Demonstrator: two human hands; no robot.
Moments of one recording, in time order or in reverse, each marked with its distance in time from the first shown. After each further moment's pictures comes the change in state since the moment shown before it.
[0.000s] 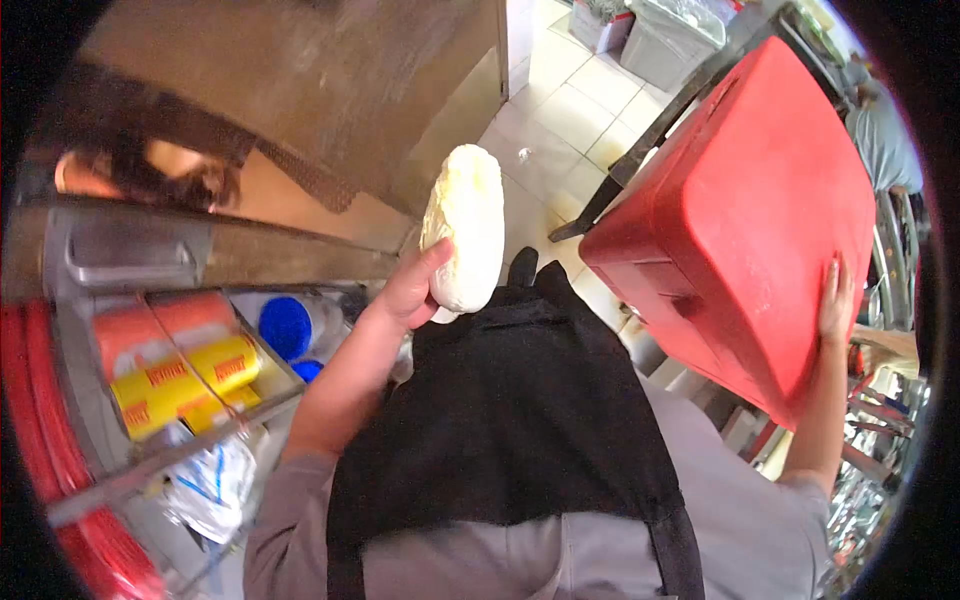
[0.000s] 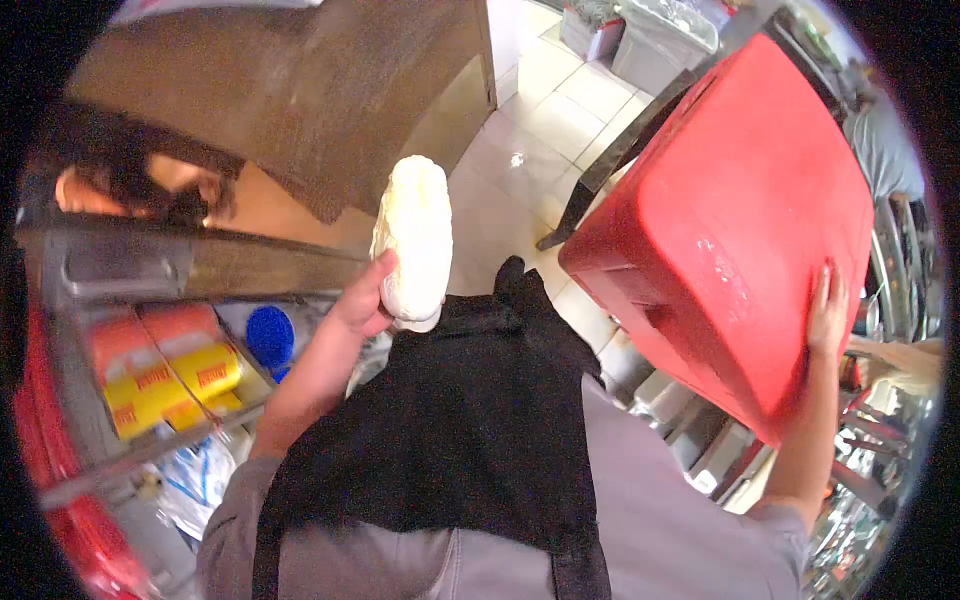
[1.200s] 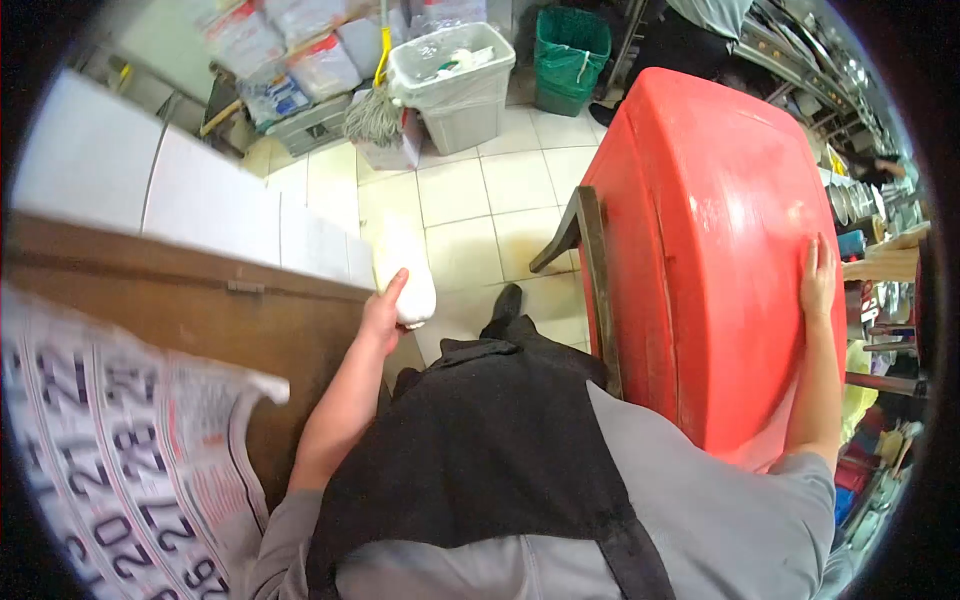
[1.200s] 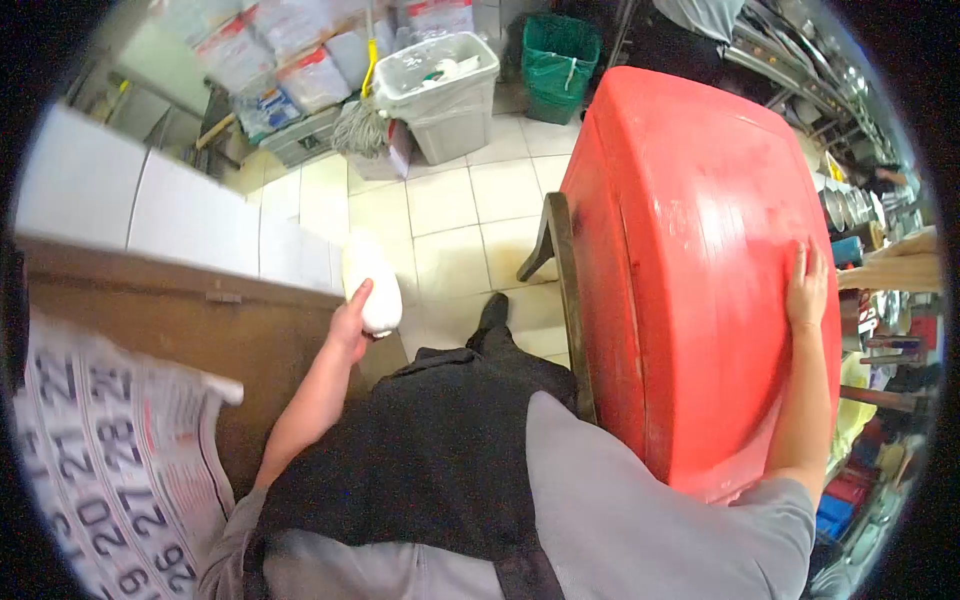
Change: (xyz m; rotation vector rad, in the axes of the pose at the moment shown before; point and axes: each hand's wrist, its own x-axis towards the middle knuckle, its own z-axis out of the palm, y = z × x) left_hand 0.640 0.198 0.052 0.683 0.012 -0.500; right_hand 0.098 -0.029 0.041 -0.281 0.173 0.846
